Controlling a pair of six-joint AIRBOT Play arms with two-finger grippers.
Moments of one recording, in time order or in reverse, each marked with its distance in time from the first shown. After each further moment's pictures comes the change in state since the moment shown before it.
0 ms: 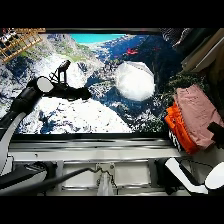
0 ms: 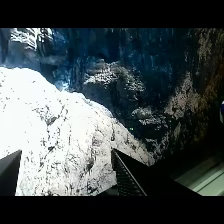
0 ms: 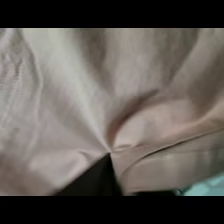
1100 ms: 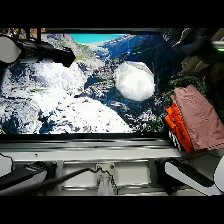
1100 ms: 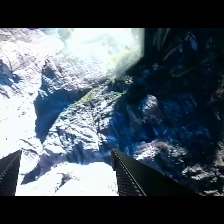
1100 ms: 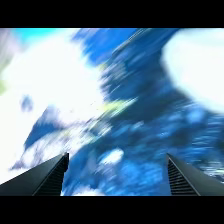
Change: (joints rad) left arm 0.000 0.018 0.563 0.396 -0.187 0.055; right arm 0.703 -0.155 0.686 0.715 -0.264 -0.118
